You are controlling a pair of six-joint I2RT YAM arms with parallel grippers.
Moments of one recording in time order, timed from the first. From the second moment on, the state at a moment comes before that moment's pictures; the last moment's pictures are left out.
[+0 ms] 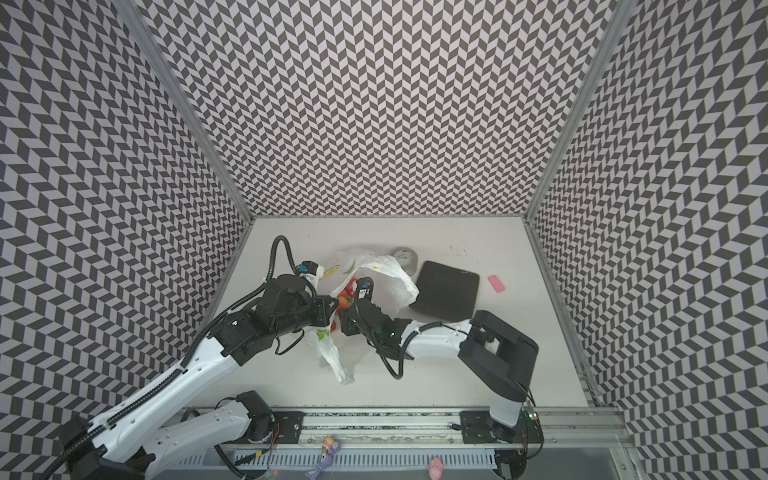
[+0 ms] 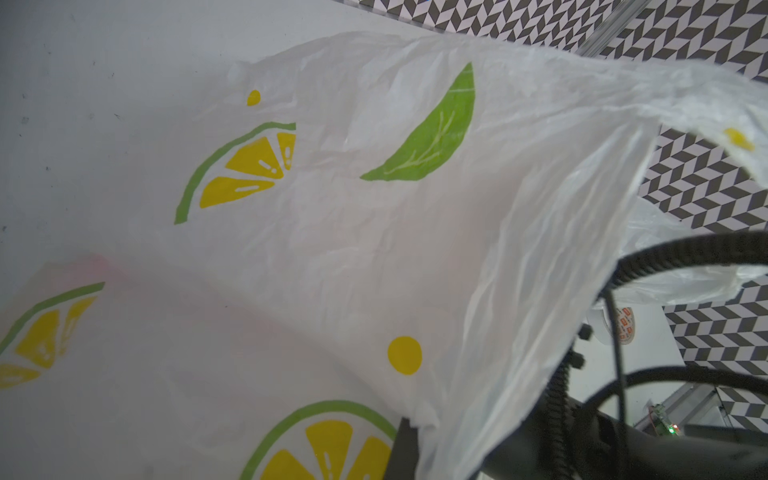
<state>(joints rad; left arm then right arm) -0.68 0.95 0.87 -0.58 -0.01 -0.58 1.06 1.80 0.99 0.25 0.24 0.84</state>
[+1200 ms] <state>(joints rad) -0.71 0.93 0.86 -0.57 -0.05 -0.60 0.97 2.17 1.47 -0.10 0.15 1.25</state>
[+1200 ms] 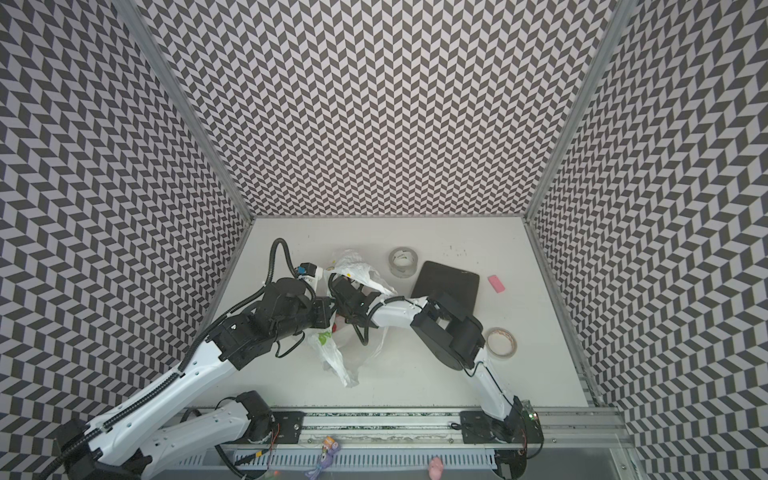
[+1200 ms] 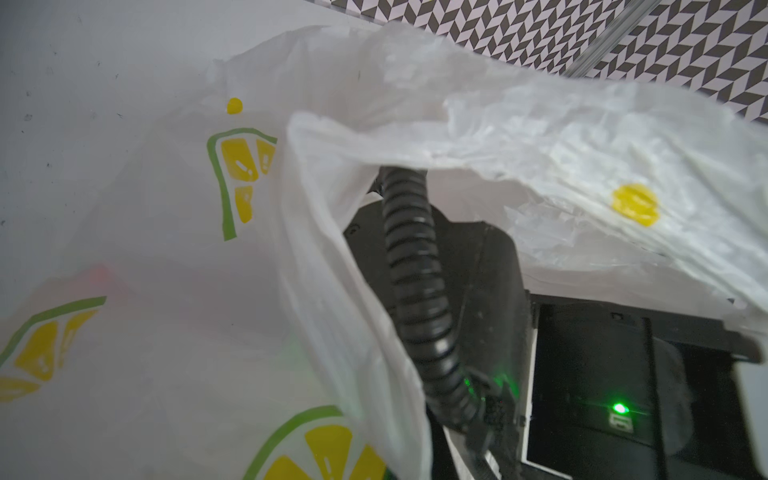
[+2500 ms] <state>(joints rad) -0.72 1.04 0.92 -0.45 -0.17 -0.60 1.01 1.19 0.82 -0.08 -0.11 0.33</state>
